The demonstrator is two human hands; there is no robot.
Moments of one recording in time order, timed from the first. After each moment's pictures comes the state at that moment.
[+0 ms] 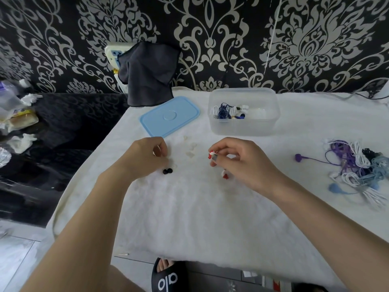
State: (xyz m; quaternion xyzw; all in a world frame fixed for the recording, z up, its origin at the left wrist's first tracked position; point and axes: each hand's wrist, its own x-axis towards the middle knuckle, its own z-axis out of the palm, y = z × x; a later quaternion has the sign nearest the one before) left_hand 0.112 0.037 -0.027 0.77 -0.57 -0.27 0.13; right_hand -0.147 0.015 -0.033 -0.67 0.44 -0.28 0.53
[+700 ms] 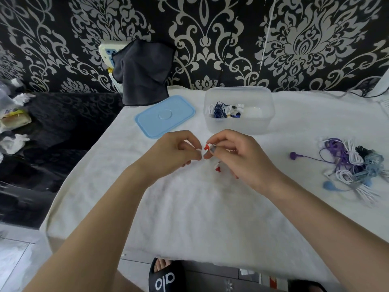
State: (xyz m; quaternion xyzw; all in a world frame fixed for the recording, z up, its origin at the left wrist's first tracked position) left_hand 0.044 0.038 -0.003 0.67 -0.55 -0.43 0.25; right_hand -0.147 0.016 -0.025 -0.64 0.44 -0.31 0.54
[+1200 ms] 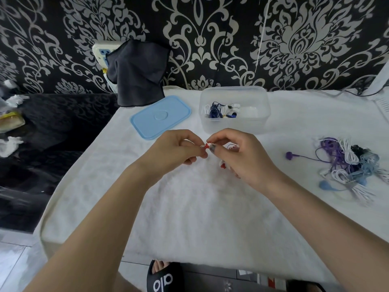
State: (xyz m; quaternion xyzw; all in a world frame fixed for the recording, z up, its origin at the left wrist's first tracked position) left_hand 0.032 0.030 -0.002 0.65 -0.51 -0.48 0.29; right_hand -0.153 0.008 -0.031 -0.65 0.47 -0.33 0.50
